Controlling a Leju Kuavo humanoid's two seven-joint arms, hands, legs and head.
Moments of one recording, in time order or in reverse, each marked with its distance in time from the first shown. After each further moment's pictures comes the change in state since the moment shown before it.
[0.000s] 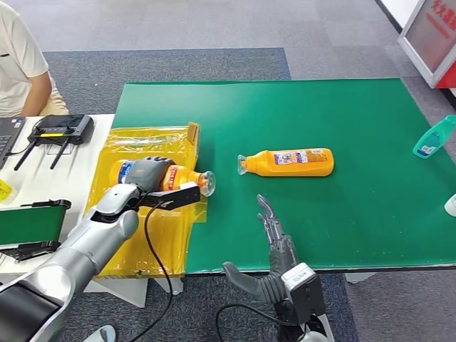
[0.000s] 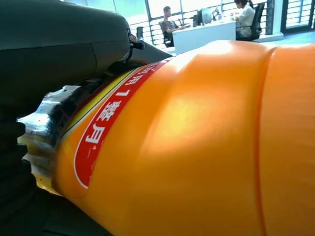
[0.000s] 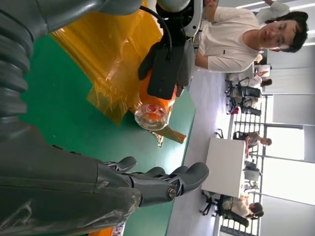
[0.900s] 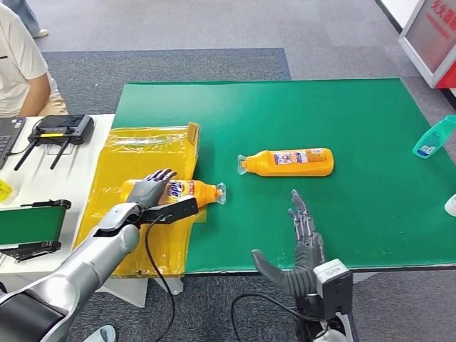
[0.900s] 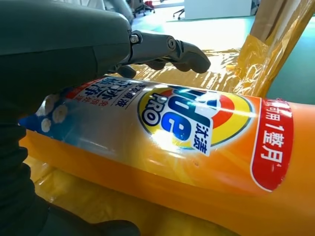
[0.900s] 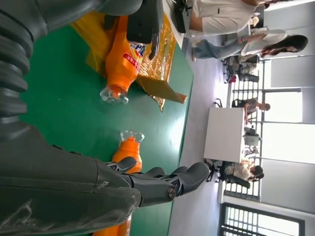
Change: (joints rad) left arm 0.047 -0.016 0.011 0.111 0.144 0.004 -0.026; right arm 0.047 0.000 -0.126 -0.044 -0.029 -0.011 -0.025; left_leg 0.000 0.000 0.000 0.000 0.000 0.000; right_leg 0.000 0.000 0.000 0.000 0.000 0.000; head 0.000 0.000
